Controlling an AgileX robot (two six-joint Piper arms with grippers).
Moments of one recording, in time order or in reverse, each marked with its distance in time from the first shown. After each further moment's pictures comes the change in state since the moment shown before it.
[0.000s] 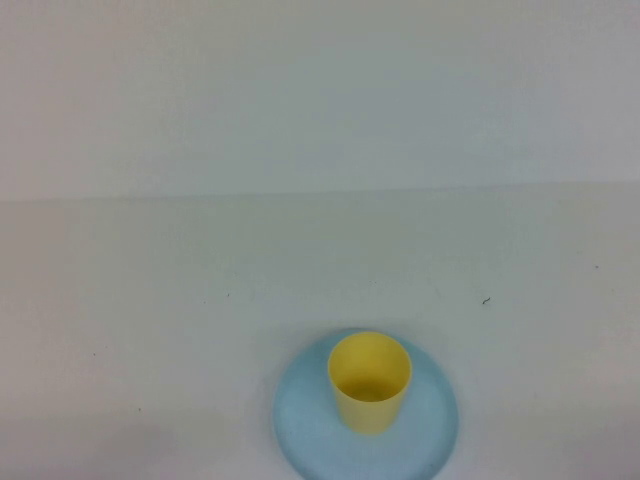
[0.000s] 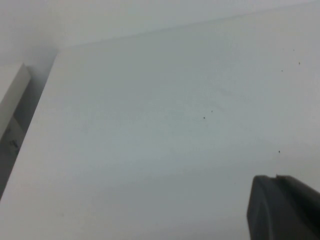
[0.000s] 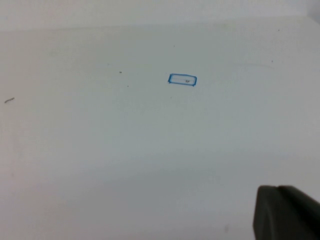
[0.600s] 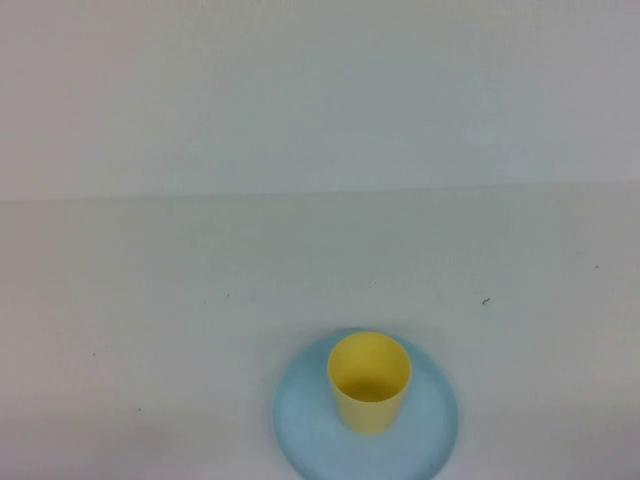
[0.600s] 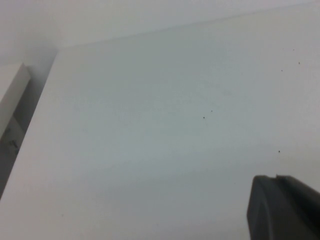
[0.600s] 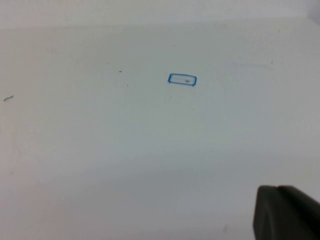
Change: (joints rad) right arm 0.000 0.000 0.000 0.001 0.000 -0.009; left arm 0.000 0.000 0.000 0.000 0.000 0.000
